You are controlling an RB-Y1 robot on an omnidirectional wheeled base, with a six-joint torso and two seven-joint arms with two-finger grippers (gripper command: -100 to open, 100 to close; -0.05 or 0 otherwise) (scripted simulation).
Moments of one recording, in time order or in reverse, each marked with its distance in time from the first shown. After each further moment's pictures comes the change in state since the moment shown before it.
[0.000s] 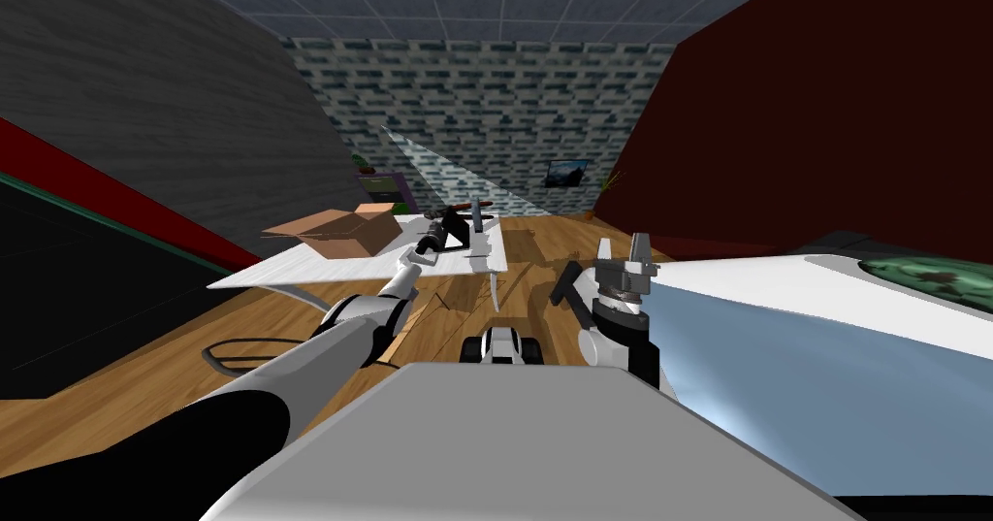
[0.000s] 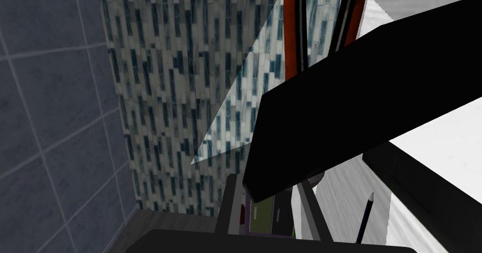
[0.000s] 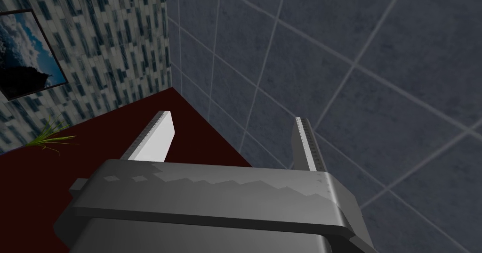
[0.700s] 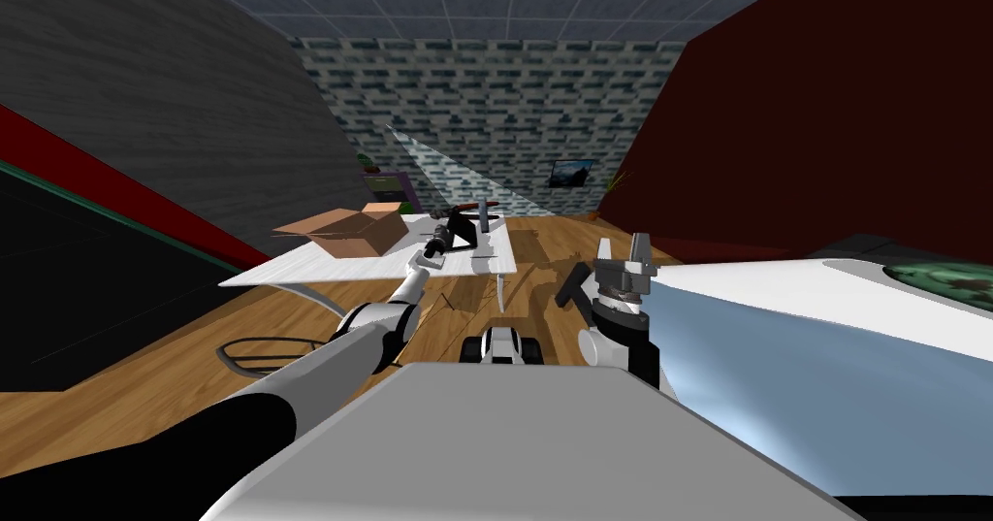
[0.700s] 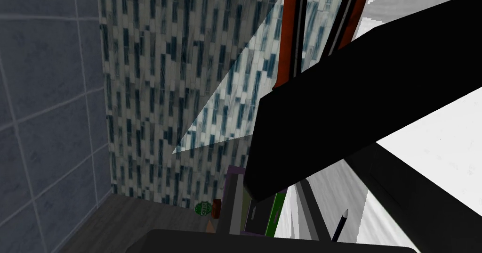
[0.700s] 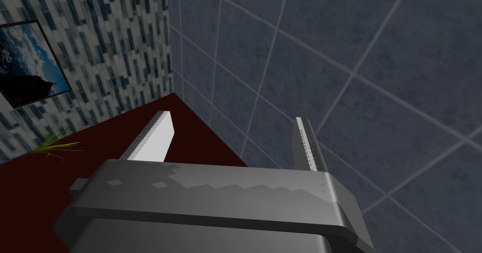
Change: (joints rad) left arm 0.043 -0.108 0.091 -0.074 -0.167 0.021 0.160; right arm 0.000 0.000 0.000 0.000 0.000 0.000 0.000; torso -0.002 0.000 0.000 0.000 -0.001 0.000
